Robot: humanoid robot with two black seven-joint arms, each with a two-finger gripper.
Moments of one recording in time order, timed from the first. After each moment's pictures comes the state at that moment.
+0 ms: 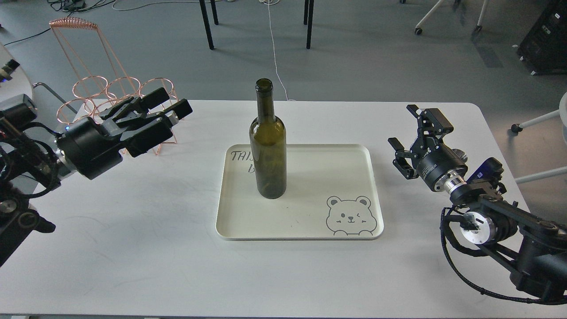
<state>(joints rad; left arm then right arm) -0.27 0.72 -1.21 -1.68 1.91 -0.19 -0.49 0.56 -0.51 0.46 1.09 -0.17 0.05 0.49</state>
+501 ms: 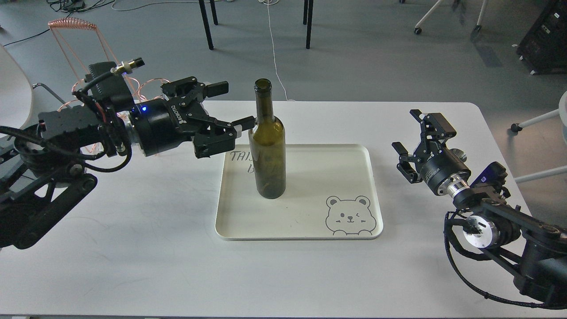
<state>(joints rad) -0.61 0.60 -0.92 -1.53 2.14 -0.19 -0.49 0.55 -0.52 0.47 1.09 -0.18 0.04 0.49</state>
